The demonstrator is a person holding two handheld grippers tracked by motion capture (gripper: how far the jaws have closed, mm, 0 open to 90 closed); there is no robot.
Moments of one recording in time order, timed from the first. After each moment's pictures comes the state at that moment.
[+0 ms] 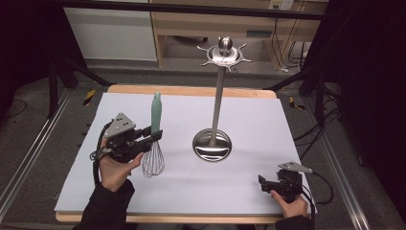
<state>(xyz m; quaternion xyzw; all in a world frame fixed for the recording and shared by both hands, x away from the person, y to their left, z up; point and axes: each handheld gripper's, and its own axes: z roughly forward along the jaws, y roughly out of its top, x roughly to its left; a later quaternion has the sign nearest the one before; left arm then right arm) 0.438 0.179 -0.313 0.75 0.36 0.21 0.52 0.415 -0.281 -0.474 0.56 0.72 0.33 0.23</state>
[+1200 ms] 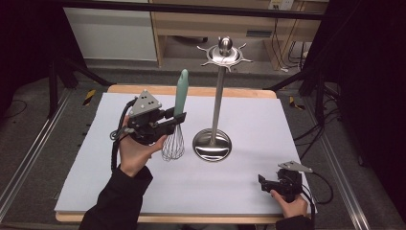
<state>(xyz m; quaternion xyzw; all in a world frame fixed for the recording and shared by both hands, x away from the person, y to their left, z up) 0.450 0.126 -0.259 0.76 0.32 0.22 0.52 0.415 -0.281 -0.473 0.56 0.72 0.33 0.23</state>
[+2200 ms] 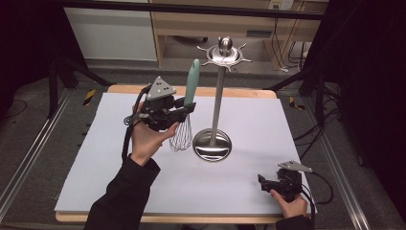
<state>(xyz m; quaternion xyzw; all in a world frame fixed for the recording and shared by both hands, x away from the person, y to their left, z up) 0.477 0.101 -0.245 0.76 0.33 0.22 0.51 0.416 -0.280 -0.472 0.56 0.72 0.33 0.23</state>
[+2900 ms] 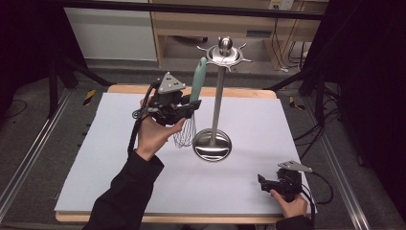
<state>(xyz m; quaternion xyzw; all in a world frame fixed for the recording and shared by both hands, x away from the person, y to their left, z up) 0.487 0.085 -0.241 0.78 0.33 0.22 0.49 0.416 -0.280 -0.472 0.56 0.73 0.33 0.23</state>
